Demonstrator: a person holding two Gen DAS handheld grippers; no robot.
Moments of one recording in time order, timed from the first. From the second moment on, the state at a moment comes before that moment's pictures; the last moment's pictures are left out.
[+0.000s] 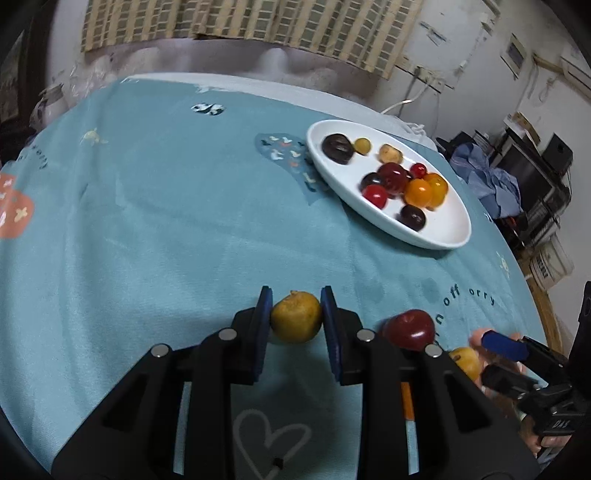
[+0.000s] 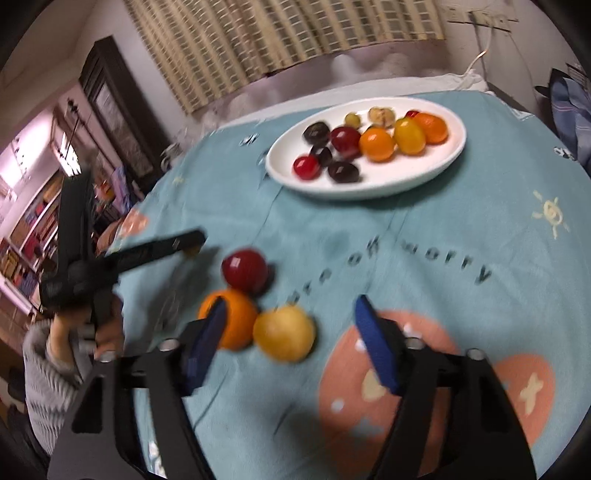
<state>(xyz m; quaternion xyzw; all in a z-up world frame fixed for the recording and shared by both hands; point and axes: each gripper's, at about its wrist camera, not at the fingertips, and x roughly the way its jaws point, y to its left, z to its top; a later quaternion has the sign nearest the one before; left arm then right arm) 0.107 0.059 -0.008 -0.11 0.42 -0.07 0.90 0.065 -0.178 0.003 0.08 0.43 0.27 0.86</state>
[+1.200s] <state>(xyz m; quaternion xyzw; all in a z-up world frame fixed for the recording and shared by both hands) 0.194 -0.001 0.057 -0.07 0.35 -0.09 0.93 0.160 -0.202 0.073 0.12 0.32 0.19 0.92</state>
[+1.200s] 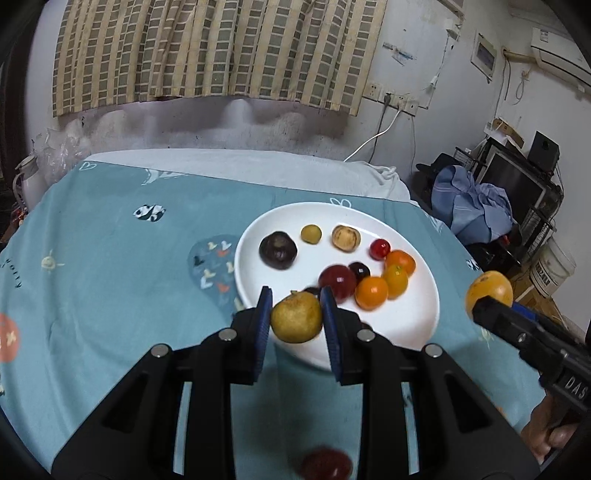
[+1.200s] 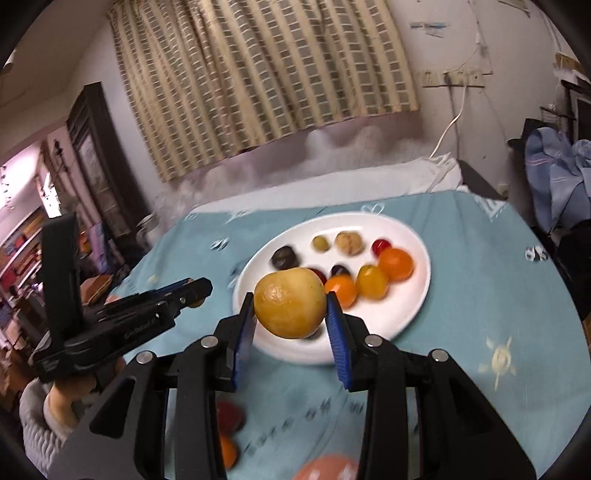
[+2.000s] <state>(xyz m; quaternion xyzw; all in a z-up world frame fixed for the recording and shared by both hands) 0.170 0.016 0.028 -0.06 0.36 -0.06 0.93 0.122 -0.214 0.072 0.17 0.30 0.19 0.92</state>
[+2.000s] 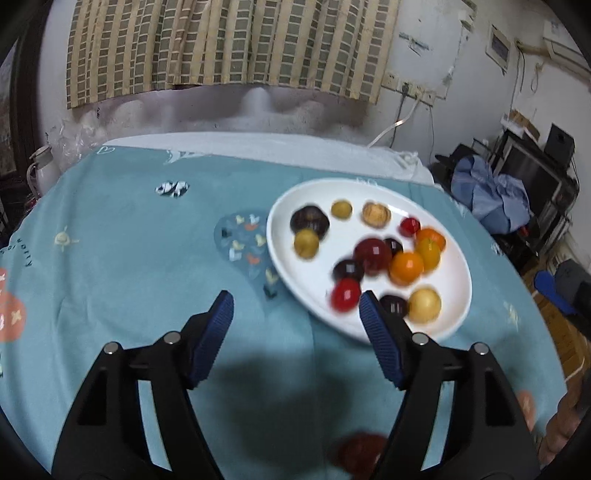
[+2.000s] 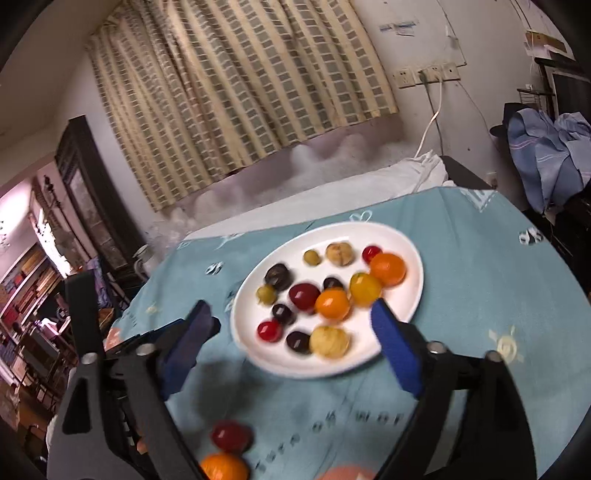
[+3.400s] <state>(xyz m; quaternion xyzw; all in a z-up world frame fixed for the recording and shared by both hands) 0.111 -0.024 -0.023 -0.04 0.44 -0.16 0.88 0.102 -0.231 0.041 0.22 0.35 0.19 0.89</state>
